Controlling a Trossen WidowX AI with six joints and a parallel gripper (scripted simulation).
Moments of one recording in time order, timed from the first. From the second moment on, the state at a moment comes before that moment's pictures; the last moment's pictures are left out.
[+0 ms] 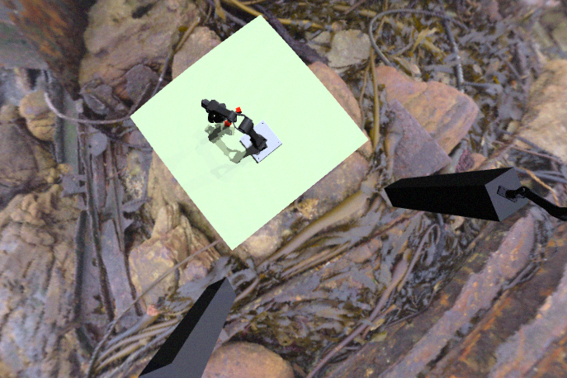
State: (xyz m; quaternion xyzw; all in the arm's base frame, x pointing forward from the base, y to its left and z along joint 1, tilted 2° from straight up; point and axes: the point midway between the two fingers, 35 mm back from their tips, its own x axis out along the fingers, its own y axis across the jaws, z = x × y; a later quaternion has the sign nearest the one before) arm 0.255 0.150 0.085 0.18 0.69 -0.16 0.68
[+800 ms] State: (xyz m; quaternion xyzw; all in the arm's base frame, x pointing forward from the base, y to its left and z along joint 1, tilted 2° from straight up) arm 0.290 0.104 0.106 -0.12 0.69 0.14 0.70
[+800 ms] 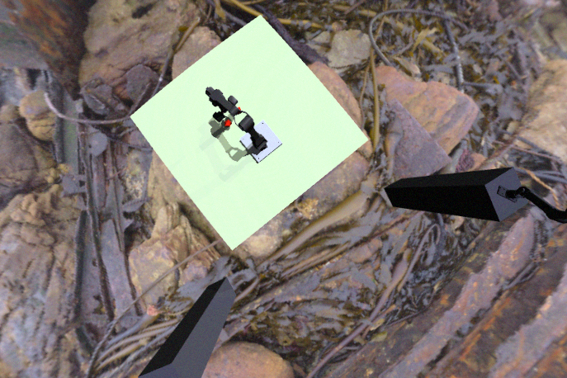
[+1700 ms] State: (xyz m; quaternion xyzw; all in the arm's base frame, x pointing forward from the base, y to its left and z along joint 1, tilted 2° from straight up) arm 0.320 0.034 0.128 -0.46 0.52 0.48 0.54
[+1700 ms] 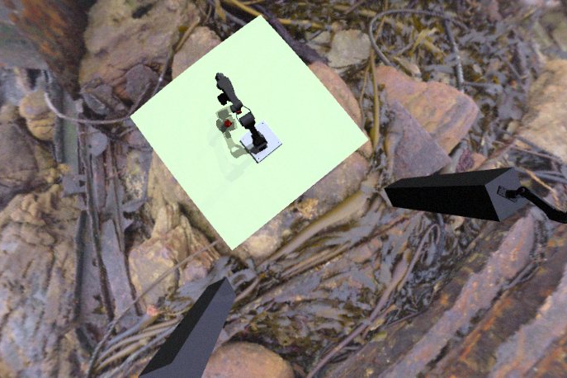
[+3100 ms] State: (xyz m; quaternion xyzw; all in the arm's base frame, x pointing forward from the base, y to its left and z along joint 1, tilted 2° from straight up) arm 0.322 0.035 0.029 -0.47 0.51 0.48 0.53
